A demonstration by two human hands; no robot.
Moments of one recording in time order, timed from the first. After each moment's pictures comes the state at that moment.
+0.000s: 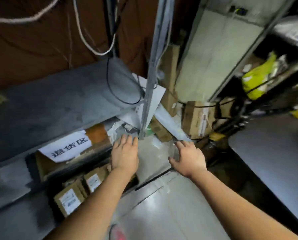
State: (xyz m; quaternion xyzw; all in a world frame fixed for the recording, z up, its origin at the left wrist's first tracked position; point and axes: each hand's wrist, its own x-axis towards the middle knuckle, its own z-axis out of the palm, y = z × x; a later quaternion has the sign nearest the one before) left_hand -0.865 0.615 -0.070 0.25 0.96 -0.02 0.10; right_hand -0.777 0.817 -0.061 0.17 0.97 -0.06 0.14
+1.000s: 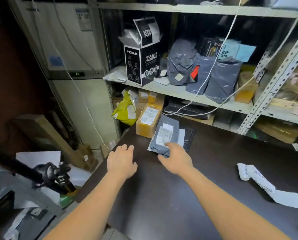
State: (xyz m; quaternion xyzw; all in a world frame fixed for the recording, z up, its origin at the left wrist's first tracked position) left_hand -0.652 1.151 0.091 0.48 0.88 -0.02 0.05; right_hand -0.490 1.279 0.088 0.45 0.86 -0.25 -0.06
